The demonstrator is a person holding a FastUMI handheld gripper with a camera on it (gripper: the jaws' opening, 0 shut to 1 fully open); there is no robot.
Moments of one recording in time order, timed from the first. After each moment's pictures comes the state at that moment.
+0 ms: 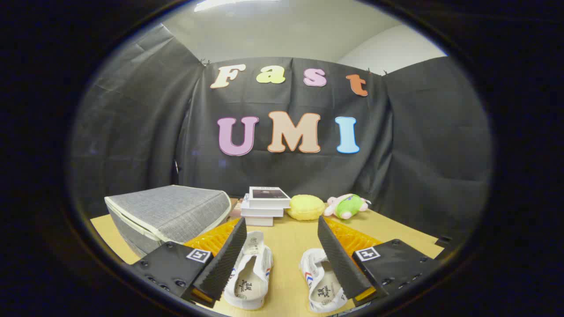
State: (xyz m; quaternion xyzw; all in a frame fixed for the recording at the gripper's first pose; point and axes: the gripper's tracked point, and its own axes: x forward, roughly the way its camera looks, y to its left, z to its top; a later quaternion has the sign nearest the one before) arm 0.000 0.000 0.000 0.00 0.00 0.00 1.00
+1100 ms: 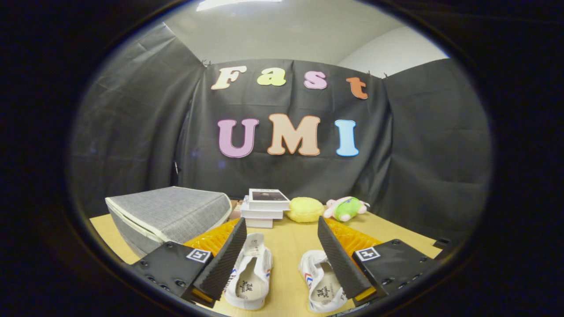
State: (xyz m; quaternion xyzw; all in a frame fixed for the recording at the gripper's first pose) arm -0.009 0.002 0.009 0.00 -0.01 0.00 1.00
